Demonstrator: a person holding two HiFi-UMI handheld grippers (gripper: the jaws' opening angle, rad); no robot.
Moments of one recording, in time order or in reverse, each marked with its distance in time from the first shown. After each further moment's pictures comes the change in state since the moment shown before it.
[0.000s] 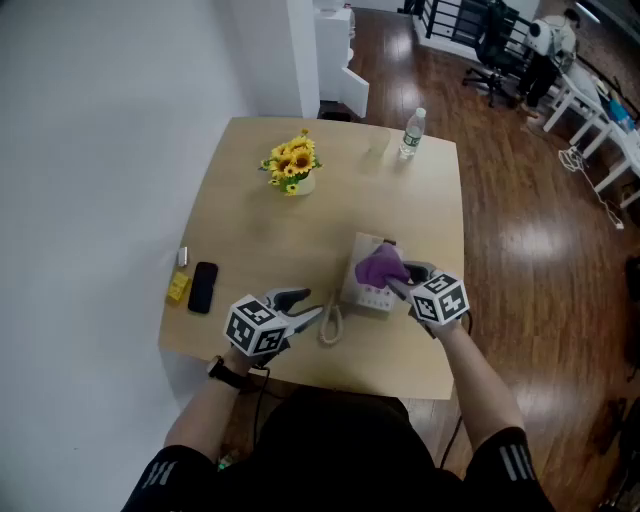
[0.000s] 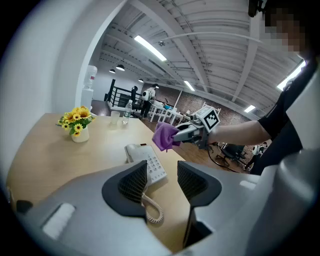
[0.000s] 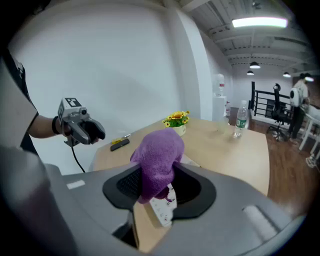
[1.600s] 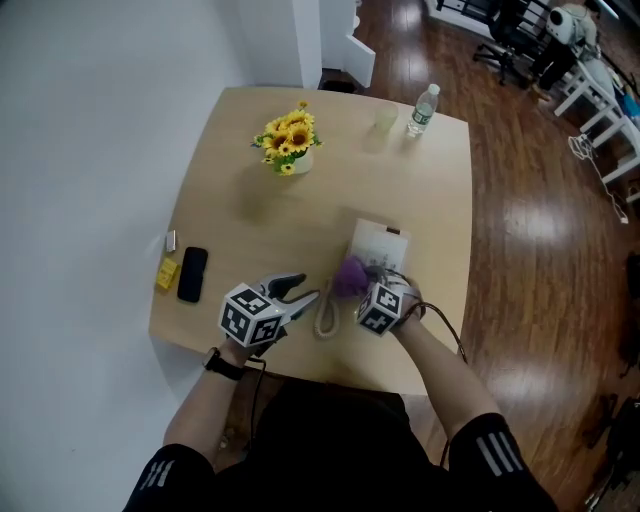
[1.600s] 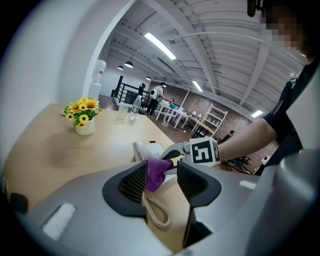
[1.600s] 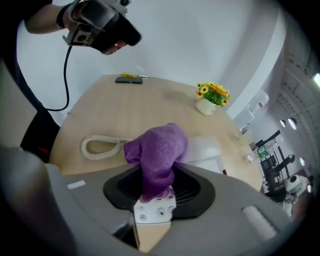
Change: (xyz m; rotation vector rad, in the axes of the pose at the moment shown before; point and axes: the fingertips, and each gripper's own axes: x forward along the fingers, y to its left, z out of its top) left arm 0.033 0.040 -0.005 -0.071 0.012 0.026; right arm 0.118 0.020 -0.098 -0.613 0.436 -0.102
